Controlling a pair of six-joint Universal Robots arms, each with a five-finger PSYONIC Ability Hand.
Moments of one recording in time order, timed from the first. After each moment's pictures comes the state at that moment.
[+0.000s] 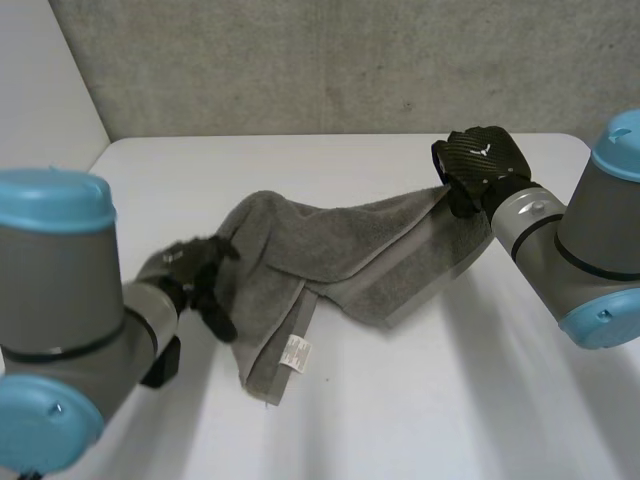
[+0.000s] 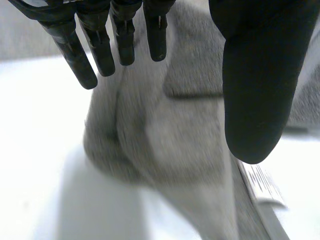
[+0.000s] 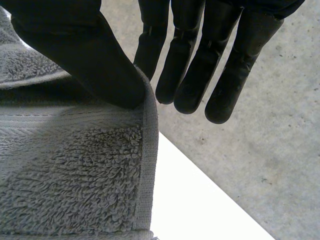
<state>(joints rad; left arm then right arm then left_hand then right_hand) 4.17 -1.88 -1.58 2.96 -1.75 2.91 1.95 -1.14 1.37 -0.17 1.43 2.78 0.33 0.33 0.33 0.33 0.15 0.96 1.17 1.18 1.19 0.98</state>
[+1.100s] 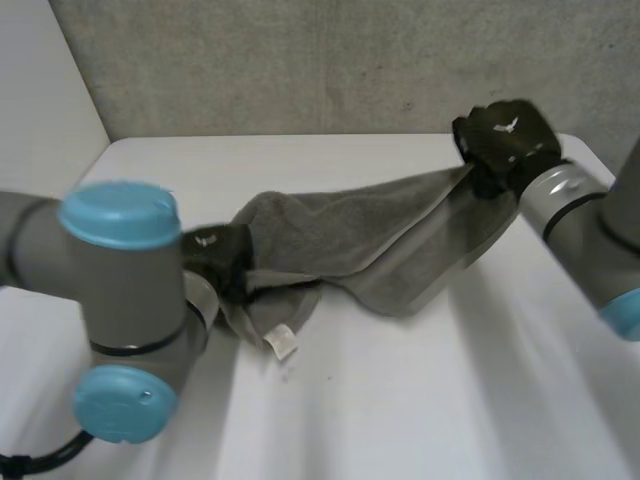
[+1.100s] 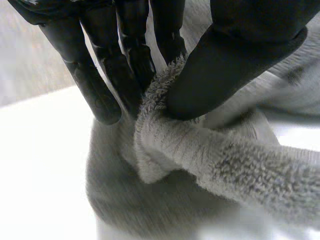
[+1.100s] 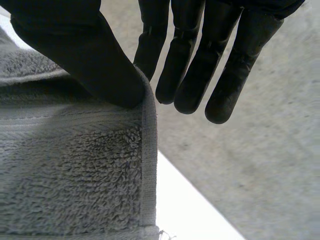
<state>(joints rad) 4.10 -2.02 -1.45 3.10 -1.83 3.08 1.91 -1.25 1.37 -0.09 1.41 2.73 1.16 1.21 1.20 1.21 1.02 0.96 1.17 1.18 1.19 0.98</state>
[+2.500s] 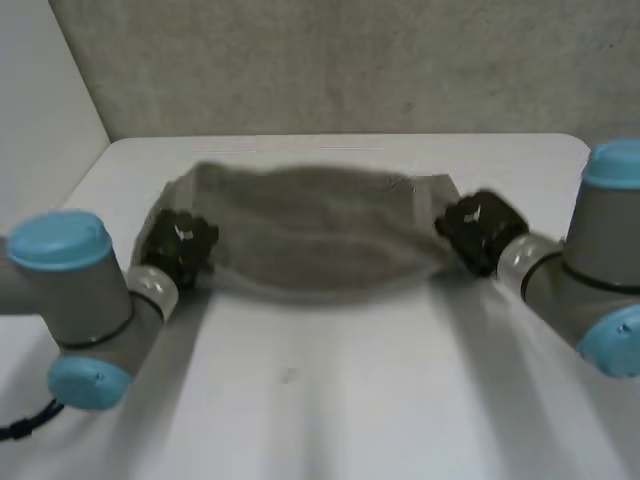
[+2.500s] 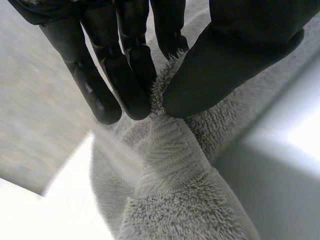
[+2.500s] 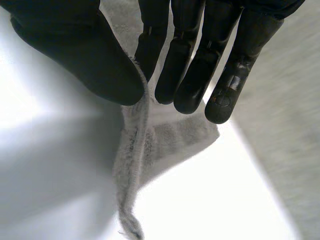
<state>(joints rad) 4.36 -2.07 -1.62 3.48 -1.55 3.73 1.91 -1.11 1.41 0.02 1.40 2.40 1.19 1.21 1.22 1.22 1.03 0.96 1.18 1.19 1.19 0.99</state>
